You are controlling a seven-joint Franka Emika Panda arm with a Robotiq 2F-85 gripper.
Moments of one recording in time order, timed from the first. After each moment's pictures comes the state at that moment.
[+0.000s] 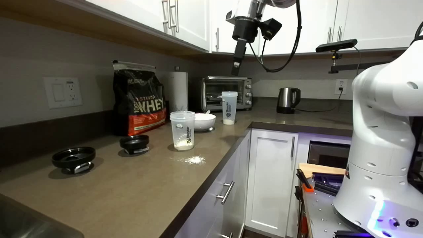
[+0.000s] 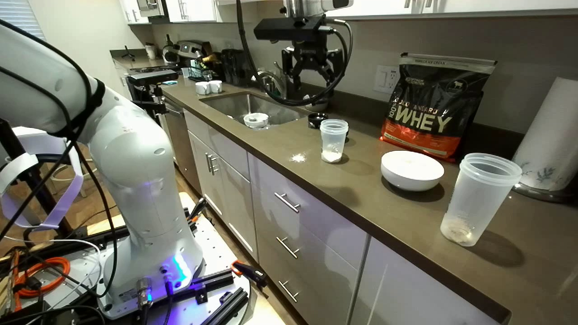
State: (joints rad) arm 0.00 -0.68 -0.20 -2.51 -0.07 2.03 -0.36
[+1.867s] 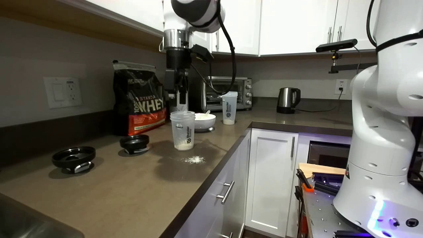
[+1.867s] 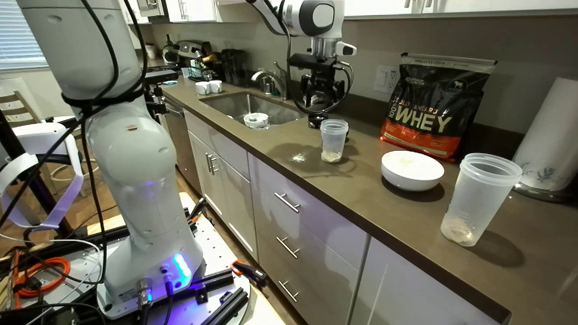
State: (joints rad) arm 0.05 -0.02 0.01 -2.10 0.05 2.11 -0.18
